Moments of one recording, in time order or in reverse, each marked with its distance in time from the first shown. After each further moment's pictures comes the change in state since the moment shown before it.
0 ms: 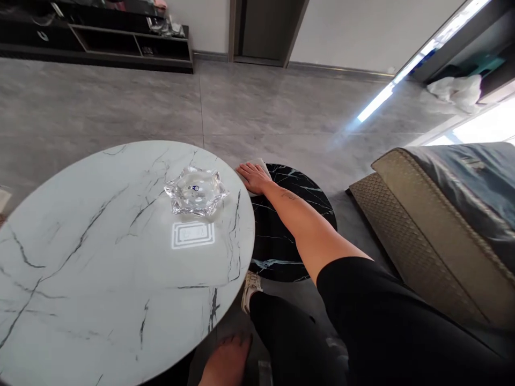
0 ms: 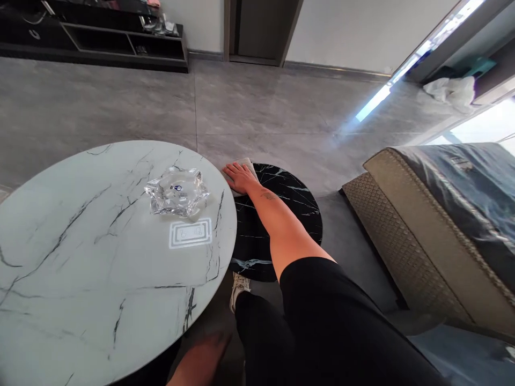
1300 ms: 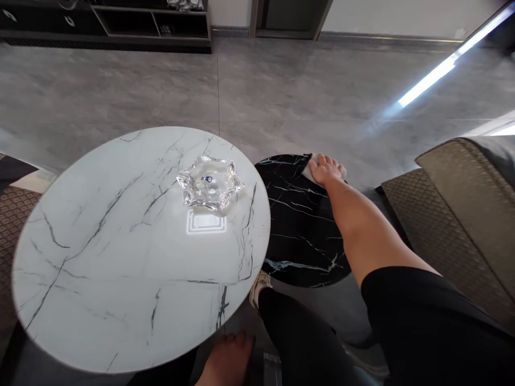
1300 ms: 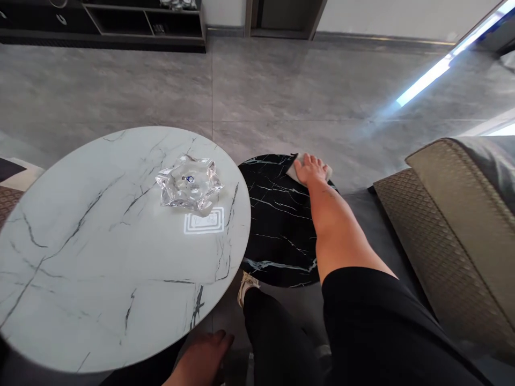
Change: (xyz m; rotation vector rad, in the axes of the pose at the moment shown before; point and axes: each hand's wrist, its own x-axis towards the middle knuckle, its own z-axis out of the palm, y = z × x) left_hand -0.013 -0.002 -0.008 0.009 0.008 -0.024; right_hand -0.069 0.167 0.025 0.123 0.106 0.715
